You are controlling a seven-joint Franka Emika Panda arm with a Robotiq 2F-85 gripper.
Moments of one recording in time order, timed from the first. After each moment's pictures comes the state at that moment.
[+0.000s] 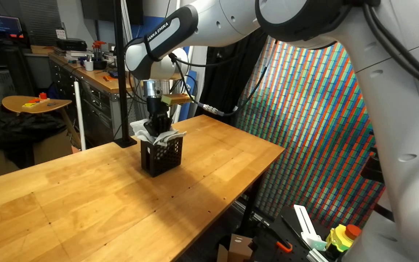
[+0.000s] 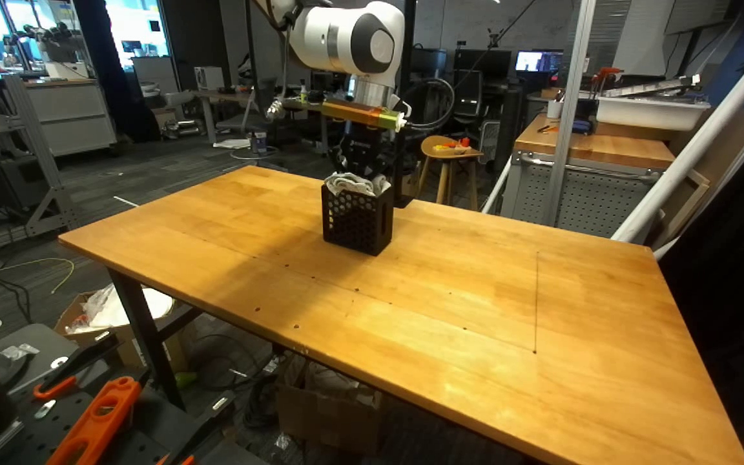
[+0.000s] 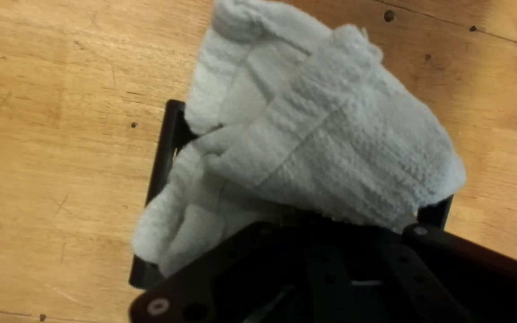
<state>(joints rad) -0.09 0.64 0.03 -1.50 0.02 1.92 -0.32</state>
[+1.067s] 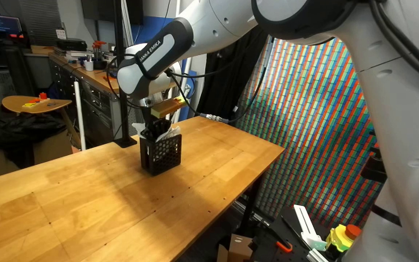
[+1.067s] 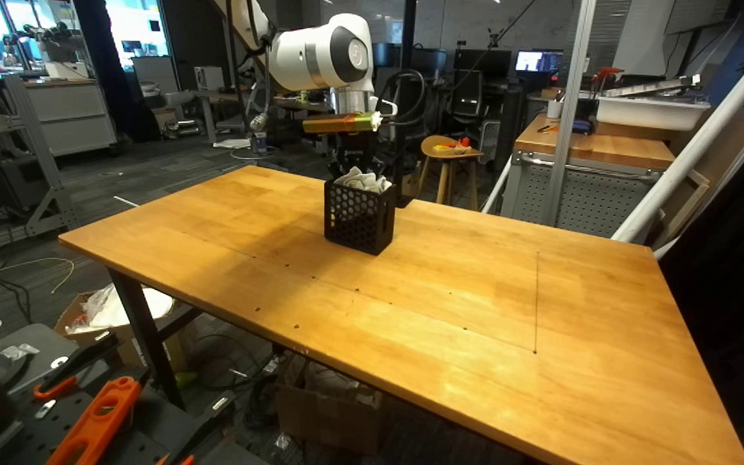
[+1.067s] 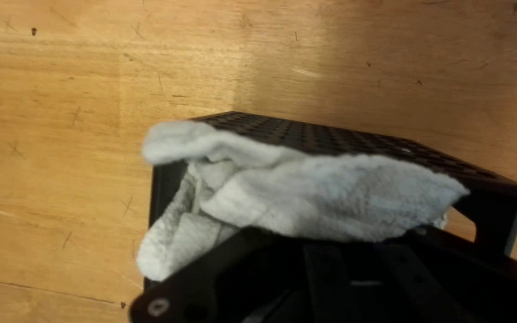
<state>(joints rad) 0.02 0.62 -0.03 -1.60 -0.19 2.07 -0.03</state>
